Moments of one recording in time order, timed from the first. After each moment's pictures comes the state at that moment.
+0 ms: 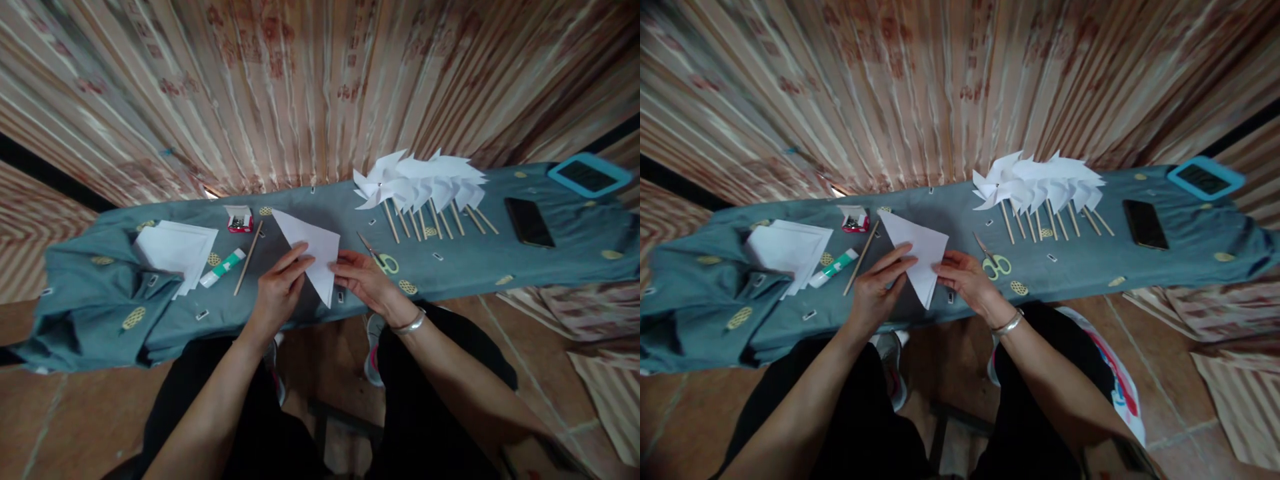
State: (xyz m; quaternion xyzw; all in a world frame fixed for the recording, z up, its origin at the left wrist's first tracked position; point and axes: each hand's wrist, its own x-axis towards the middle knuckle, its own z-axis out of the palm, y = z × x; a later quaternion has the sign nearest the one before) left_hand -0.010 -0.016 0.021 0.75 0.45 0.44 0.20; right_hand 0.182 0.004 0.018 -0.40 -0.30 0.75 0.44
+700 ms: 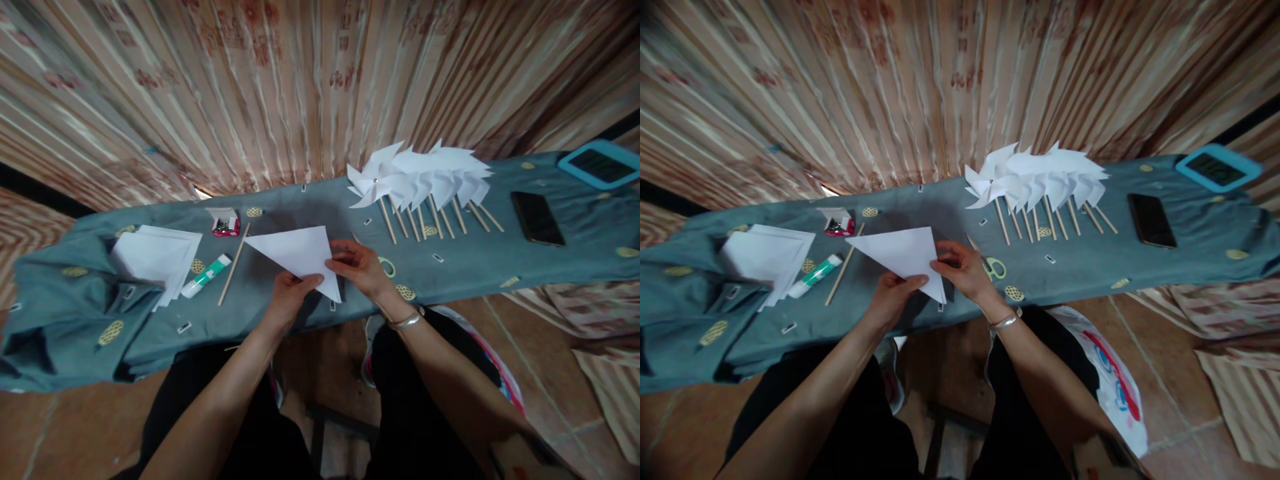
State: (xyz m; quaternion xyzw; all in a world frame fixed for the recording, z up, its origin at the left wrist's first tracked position) left_hand 0.045 0.000 -0.005 0.29 0.49 0.51 0.65; right_hand 0.200 0.031 -0.004 -0.45 -0.46 0.61 0.46
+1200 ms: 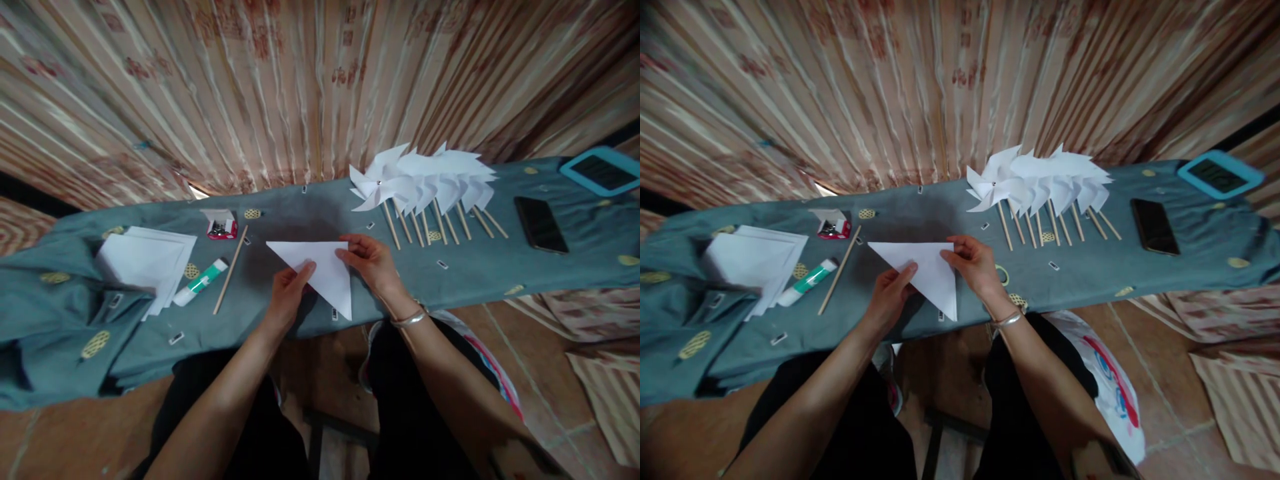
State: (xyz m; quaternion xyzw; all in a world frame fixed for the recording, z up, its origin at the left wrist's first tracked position) left_hand 0.043 0.017 -0.010 0.27 0.47 0.53 0.65; right_hand 0.208 0.055 -0.009 -0.49 -0.41 0.57 0.52
